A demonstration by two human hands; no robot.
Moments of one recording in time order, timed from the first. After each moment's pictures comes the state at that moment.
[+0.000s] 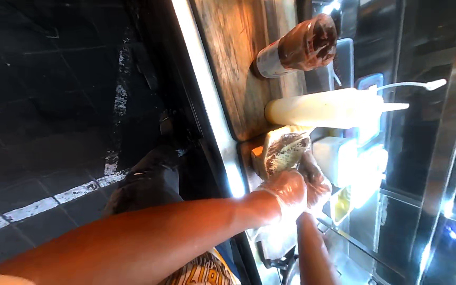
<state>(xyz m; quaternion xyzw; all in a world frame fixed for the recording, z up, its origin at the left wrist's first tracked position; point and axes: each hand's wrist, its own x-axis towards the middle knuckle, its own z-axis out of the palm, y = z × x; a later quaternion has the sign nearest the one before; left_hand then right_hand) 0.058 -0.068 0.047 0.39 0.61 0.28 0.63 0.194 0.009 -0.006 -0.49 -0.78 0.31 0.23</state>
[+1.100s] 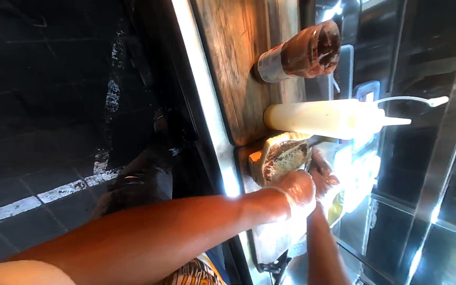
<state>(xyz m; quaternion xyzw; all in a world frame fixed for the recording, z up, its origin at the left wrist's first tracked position) 0.039 -0.046 0.051 0.41 0.57 0.31 0.64 0.197 0.055 -0.005 -0.49 -0.83 0.22 0.15</state>
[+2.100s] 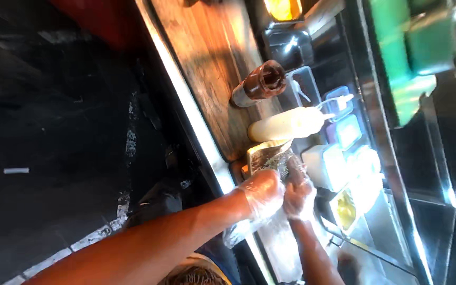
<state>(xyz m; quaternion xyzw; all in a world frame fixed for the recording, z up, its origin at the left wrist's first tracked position) 0.011 -0.079 0.075 0.43 0.61 0.31 0.59 0.189 0.011 0.011 -0.38 -0.89 0.18 0.18</state>
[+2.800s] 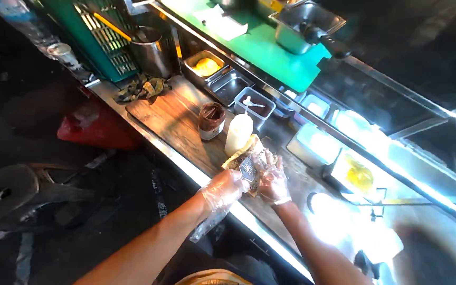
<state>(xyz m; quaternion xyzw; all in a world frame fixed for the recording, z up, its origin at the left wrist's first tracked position) 0.002 -0.091 0.107 0.39 0.66 0.23 0.60 0.179 -0.006 0.011 -0.37 -0.90 0.16 0.17</state>
